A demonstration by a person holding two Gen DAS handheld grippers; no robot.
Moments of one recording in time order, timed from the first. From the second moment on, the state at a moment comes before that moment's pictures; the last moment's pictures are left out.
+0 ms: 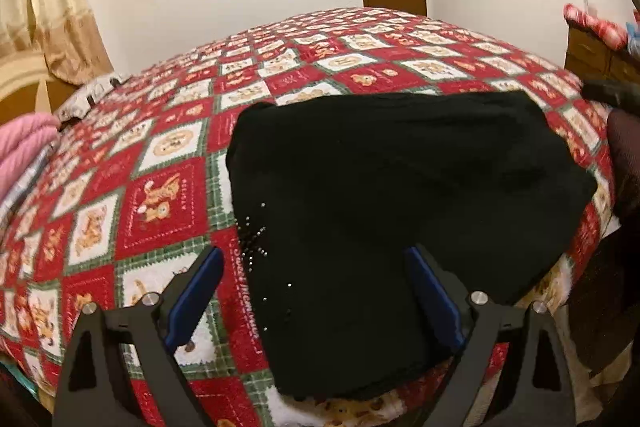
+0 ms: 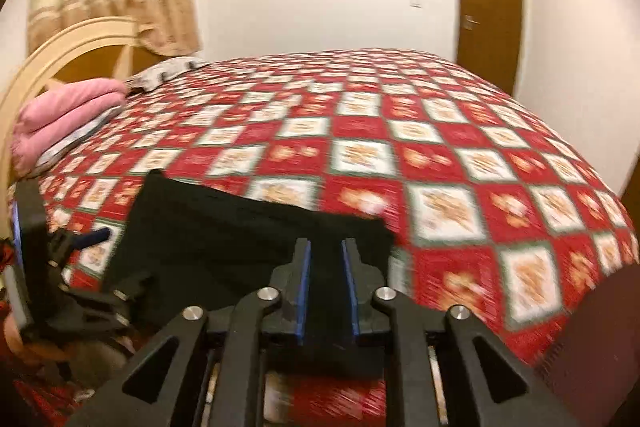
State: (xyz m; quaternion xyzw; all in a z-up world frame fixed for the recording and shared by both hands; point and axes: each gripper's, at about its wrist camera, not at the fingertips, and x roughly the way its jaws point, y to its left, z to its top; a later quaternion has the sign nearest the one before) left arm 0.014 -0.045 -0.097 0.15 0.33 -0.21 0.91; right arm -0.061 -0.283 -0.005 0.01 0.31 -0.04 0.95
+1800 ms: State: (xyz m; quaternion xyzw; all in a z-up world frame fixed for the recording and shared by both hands) left arm 0.047 0.003 -0.071 0.00 0.36 -0.24 0.90; right arm -0.045 -0.349 -0.019 0.26 0.25 -0.10 0.93
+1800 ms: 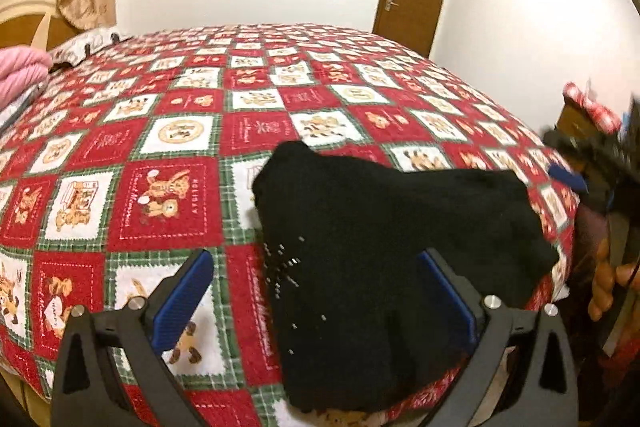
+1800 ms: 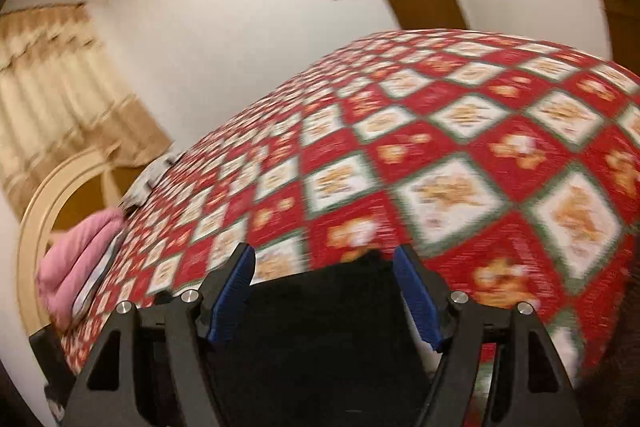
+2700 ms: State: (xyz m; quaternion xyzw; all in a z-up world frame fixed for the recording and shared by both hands) left arm 0.077 -0.010 -0.098 -0.05 0.42 -0.25 0.87; right arm -0.077 -0.352 -0.095 0.35 0.32 -0.07 0.88
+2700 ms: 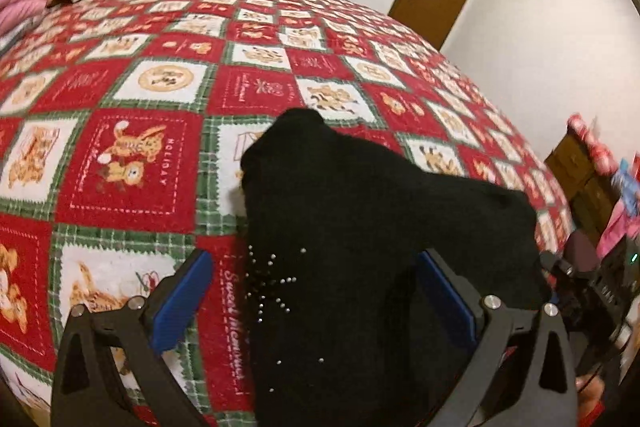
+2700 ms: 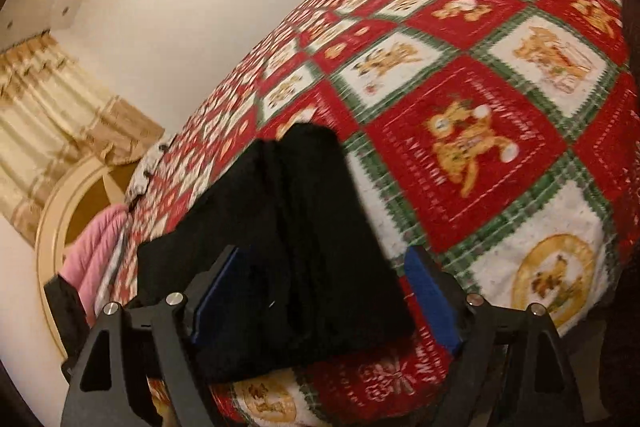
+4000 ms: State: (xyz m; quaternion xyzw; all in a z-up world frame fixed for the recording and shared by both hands) left arm 0.058 -0.029 -0.095 -0.01 0.44 -0.25 0.86; right arm -0.067 -0.324 -0.096 0.24 0.36 -0.10 0.90
